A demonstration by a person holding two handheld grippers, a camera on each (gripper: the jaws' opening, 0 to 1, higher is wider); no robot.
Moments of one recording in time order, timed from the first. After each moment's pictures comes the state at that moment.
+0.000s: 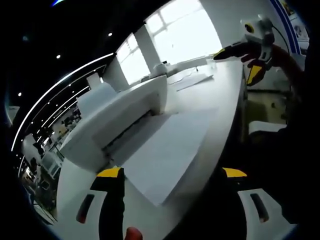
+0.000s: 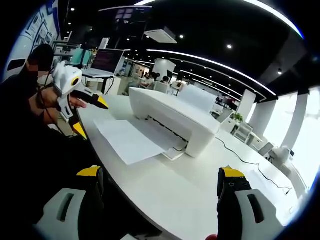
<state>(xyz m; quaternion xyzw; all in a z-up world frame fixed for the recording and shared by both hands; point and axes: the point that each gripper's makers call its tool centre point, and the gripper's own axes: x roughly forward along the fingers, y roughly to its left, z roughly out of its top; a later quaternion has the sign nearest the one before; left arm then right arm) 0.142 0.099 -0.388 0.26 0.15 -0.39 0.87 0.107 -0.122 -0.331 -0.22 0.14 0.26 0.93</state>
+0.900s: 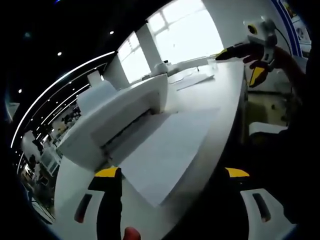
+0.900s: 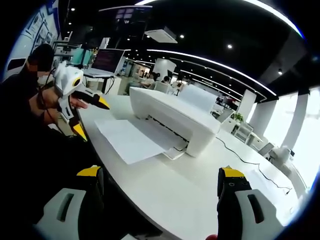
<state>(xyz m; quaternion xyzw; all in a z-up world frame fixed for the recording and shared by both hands) 0.145 0.097 -0.392 0.25 0.15 -0.39 0.87 0.107 -0.123 -0.332 -0.22 0.14 0.26 0.93</state>
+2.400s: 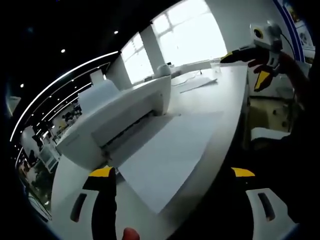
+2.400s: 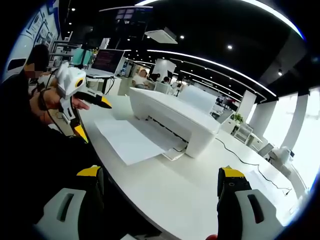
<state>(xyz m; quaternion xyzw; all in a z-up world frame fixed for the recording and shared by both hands) 0.148 0.090 -0.390 0.24 0.15 -0.38 0.88 0.107 -0.123 -0.329 -0.22 0.13 0.26 0.93</state>
